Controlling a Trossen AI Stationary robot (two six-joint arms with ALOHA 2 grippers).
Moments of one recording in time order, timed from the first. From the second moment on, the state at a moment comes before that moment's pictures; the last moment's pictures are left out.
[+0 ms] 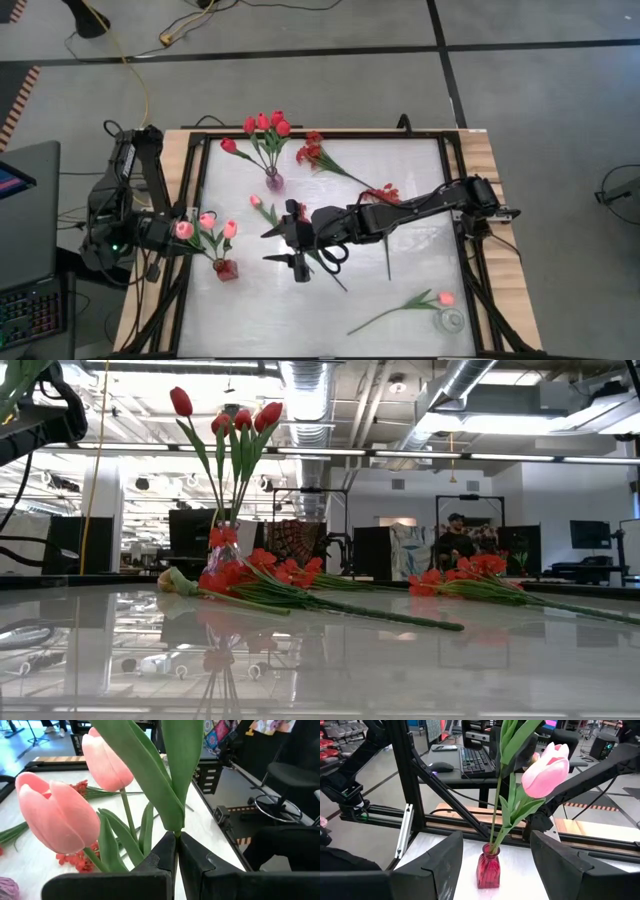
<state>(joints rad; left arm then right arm) -1.41 0.66 0.88 -0.99 -1.08 -0.81 0.23 1.93 1.69 0.04 0.08 -0.03</state>
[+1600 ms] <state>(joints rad) -1.41 0.66 0.89 -1.00 -0.99 -0.77 0.23 1.93 1.69 0.04 0.08 -0.02</state>
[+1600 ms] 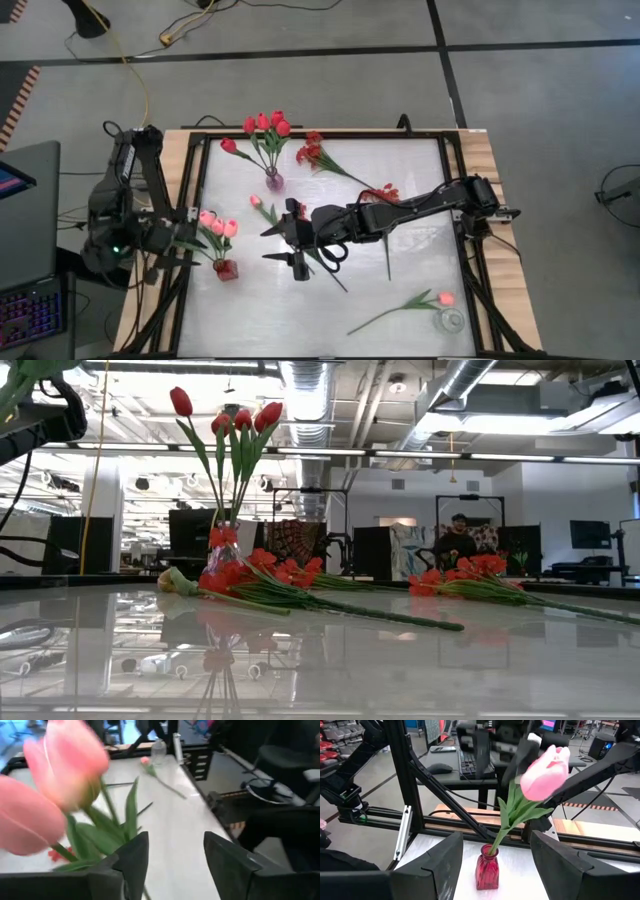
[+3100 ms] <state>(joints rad) -1.39 0.40 1.17 -0.86 -1.20 -0.29 0.12 2.44 1.99 -0.36 0.40 0.52</state>
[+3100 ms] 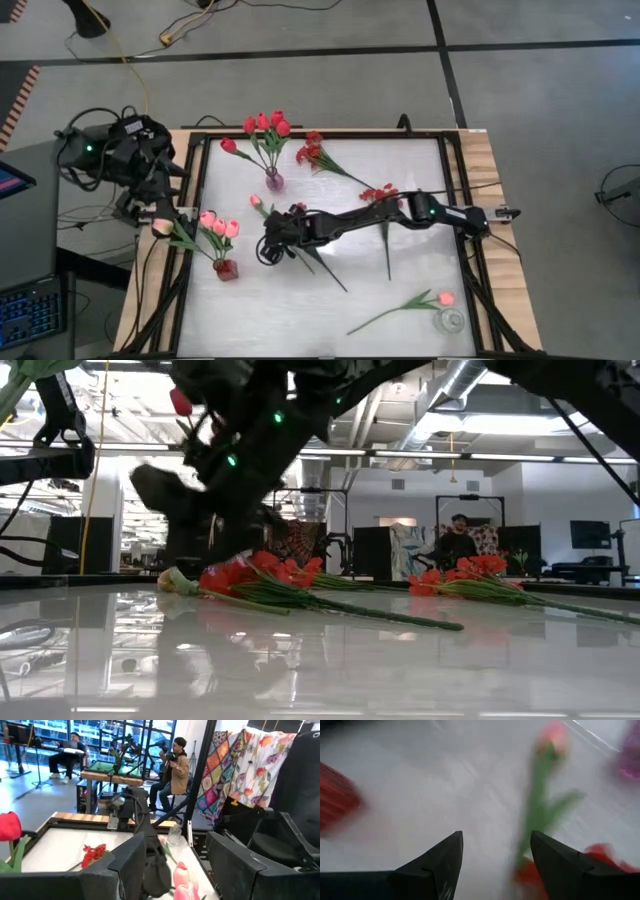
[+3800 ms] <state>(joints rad) -1.39 0.40 1.17 -0.92 -1.18 -0.36 0.12 2.47 1.99 -0.47 0.37 0.50</state>
